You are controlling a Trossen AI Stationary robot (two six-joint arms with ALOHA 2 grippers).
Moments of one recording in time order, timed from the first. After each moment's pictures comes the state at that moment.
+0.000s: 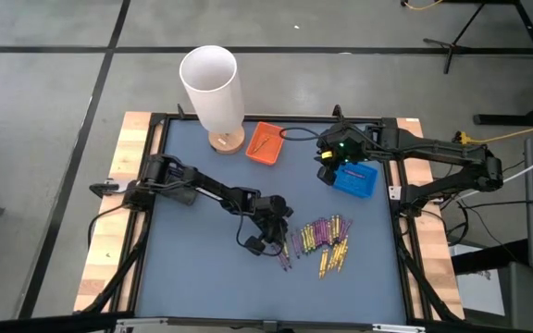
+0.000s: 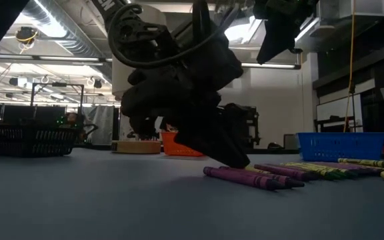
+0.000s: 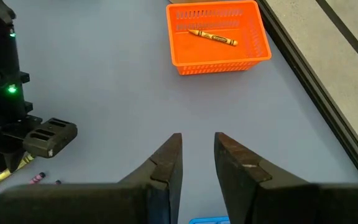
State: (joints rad) left arm -0.08 2.13 1.20 0.08 0.39 0.42; right arm -0.20 1.28 1.21 -0.83 0.14 0.12
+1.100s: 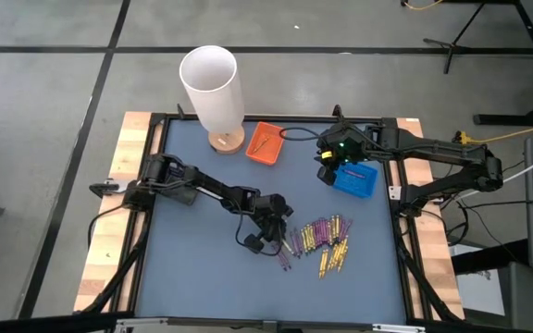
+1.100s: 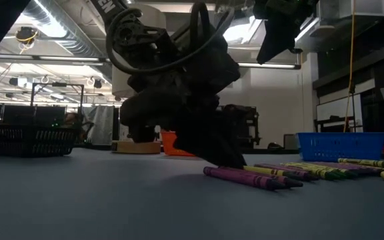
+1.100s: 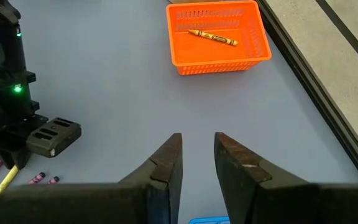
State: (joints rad) left arm -0.07 2.13 1.20 0.10 0.39 0.50; right arm -0.20 1.28 1.21 -0.83 0.14 0.12
